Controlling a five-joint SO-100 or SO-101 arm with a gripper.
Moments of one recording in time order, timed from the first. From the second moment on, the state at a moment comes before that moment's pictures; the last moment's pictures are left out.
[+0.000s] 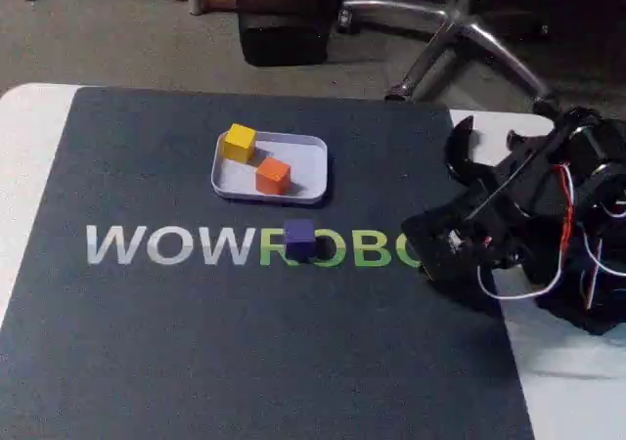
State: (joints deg) arm 4.7 189.3 182.0 66.6 -121.4
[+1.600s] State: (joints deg) arm 20.1 116.8 125.1 58.2 -98.1
